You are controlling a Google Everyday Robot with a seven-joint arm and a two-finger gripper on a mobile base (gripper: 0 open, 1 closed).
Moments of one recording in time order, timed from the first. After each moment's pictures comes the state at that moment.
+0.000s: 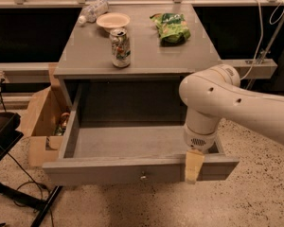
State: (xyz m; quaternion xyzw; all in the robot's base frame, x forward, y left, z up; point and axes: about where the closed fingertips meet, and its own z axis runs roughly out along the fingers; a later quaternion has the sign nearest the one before) arm 0.456 -0.157 0.682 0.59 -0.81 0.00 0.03
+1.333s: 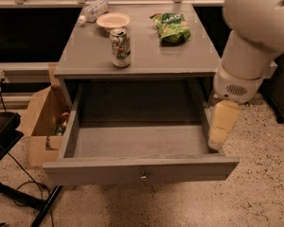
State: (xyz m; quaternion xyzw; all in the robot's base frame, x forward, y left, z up) arm 0.464 -0.190 0.852 0.56 -0.83 0.02 -0.03
